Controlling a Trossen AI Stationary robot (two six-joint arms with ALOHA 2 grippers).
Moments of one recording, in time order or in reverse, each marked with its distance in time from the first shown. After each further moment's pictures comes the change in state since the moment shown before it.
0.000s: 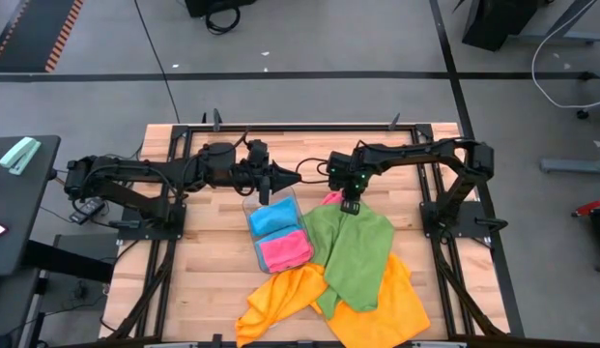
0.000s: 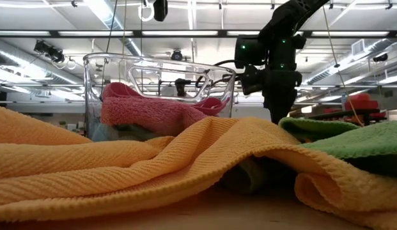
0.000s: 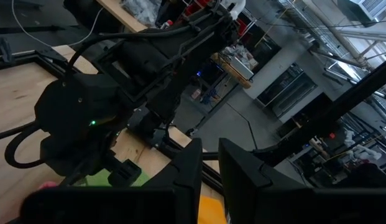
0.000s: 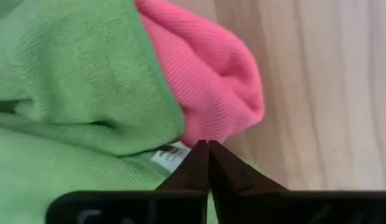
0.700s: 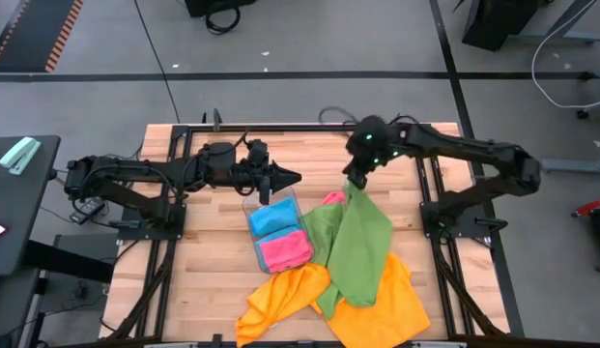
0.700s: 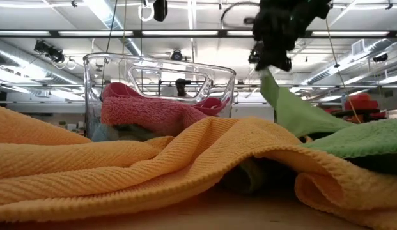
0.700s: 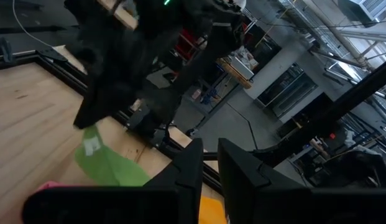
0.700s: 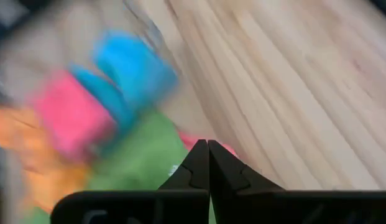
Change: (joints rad) left arm 0.002 0.000 0.000 -0.001 -0.002 -0.001; right arm -0.113 -0.398 -0.001 0.126 -0.102 0.218
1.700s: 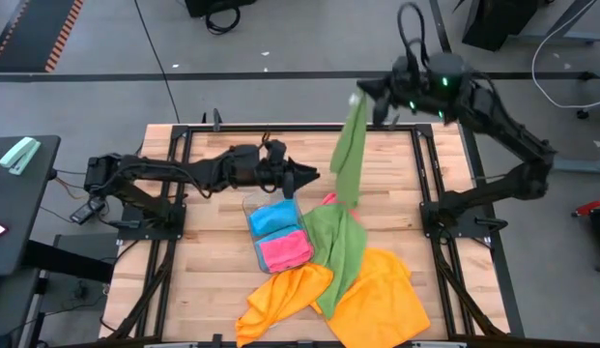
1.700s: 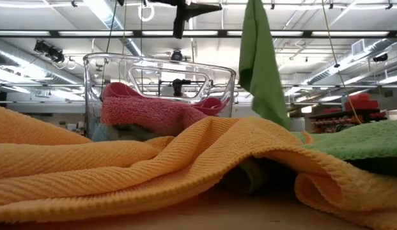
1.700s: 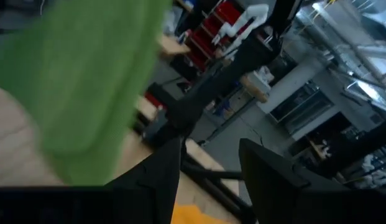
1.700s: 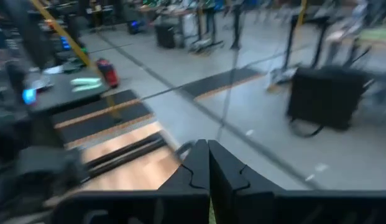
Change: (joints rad) left arm 0.034 0.186 0.039 0.143 -0.049 -0.045; right arm -0.041 -0.052 0.597 0.060 0.353 -0.113
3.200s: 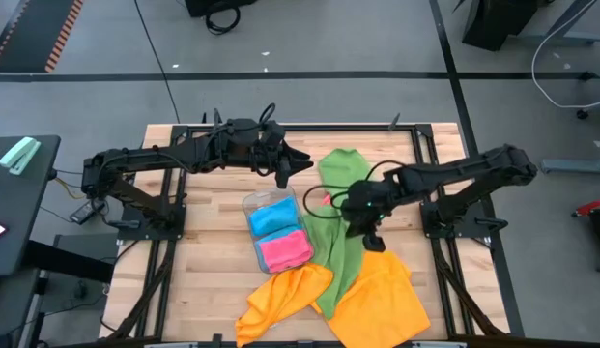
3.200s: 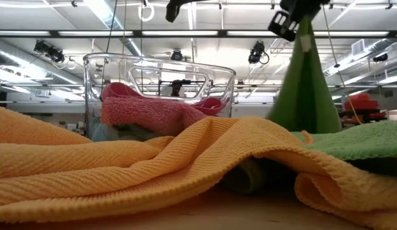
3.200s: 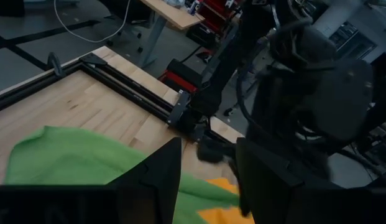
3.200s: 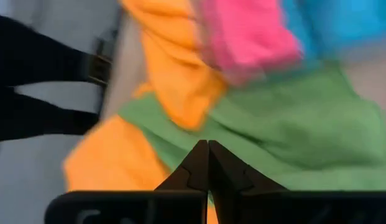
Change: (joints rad) left arm 0.077 -0.030 0.266 -0.468 0.102 0.210; right arm 0.605 0.122 -0.511 -0.139 -0.368 0.096
